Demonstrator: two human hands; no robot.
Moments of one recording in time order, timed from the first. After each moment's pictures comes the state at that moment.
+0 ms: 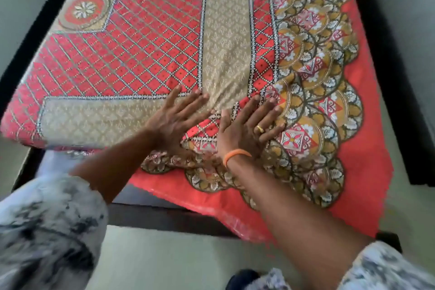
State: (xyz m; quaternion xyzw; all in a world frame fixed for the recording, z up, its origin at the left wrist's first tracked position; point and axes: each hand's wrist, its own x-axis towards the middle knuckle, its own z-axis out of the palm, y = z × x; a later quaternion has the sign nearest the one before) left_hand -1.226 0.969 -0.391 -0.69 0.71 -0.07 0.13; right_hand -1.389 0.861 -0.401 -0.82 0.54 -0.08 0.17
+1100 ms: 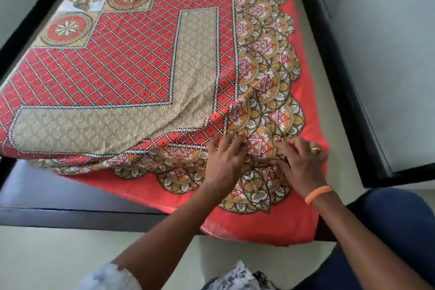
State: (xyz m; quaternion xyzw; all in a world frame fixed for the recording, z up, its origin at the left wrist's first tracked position) left_hand -1.453 0.879 -0.395 -0.82 0.56 -0.07 -0.12; right_hand -1.610 0.728 -0.398 -0.94 0.30 -0.18 0.00
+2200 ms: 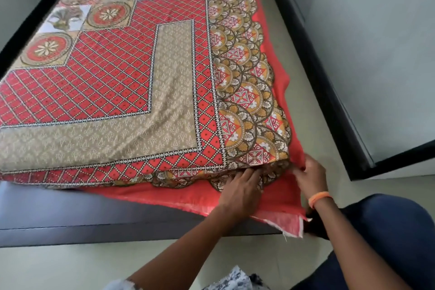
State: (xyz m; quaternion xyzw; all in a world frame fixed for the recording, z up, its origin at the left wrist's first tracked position) left_hand -1.541 0.861 -0.417 -0.78 0.57 0.21 -0.14; right_hand -1.678 0.707 -0.413 -0.71 0.53 -0.19 0.42
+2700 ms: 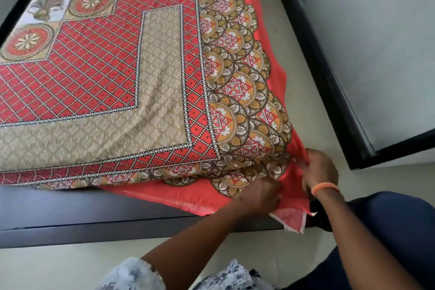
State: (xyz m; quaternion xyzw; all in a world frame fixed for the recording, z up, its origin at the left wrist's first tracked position) left_hand -1.574 0.822 -0.423 -0.68 0.60 0.39 -0.15; right_hand -1.702 0.671 -0.434 -0.78 0.57 -0.02 0.25
